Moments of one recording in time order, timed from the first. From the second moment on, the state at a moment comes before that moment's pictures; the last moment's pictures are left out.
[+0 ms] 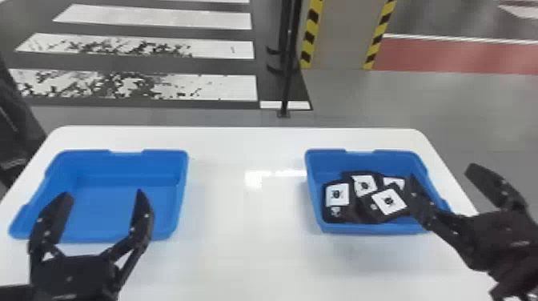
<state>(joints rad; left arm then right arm) 0.69 0.03 -0.04 -2.14 -0.05 -0.24 0.10 0.66 -0.15 -0.27 -2.45 -0.16 0.31 0.18</state>
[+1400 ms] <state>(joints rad) 0.65 0.03 -0.06 -2.10 -0.04 -0.26 0.08 0.06 -0.22 -0.06 -1.99 -0.15 1.00 0.19</state>
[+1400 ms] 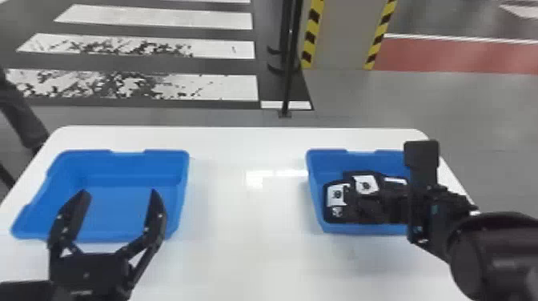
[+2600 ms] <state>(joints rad) 0.65 0.04 -0.06 -2.07 -0.02 -0.27 0.07 -0.02 -0.23 0.01 -1.82 -0.36 1.14 0.16</state>
